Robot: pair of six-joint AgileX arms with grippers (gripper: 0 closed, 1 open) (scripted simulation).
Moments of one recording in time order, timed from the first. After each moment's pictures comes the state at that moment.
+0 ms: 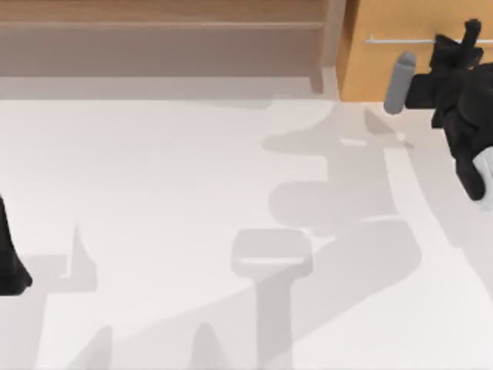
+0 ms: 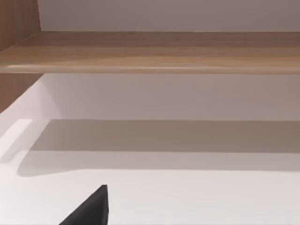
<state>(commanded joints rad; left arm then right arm) 0.00 0.00 0.00 0.00 0.00 0.00 0.16 2.28 1.06 1.22 0.20 -1.56</state>
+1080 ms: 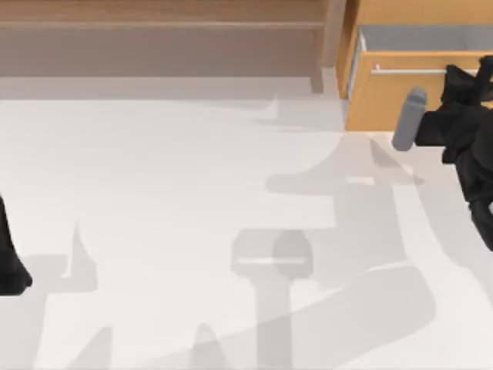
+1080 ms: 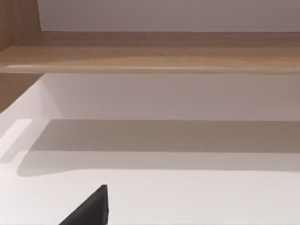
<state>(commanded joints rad) 0.00 0.00 0.00 0.00 0.00 0.00 0.20 2.16 0.78 1.37 0.23 -1.55</state>
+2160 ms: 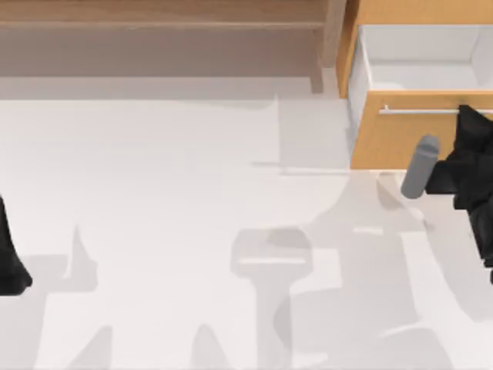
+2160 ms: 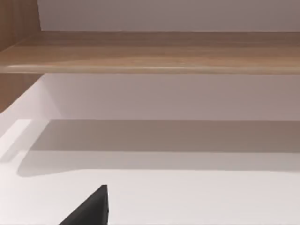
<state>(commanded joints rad) 0.00 0.00 0.00 0.00 0.00 0.00 0.27 2.05 0.48 1.57 0.30 -1.55</state>
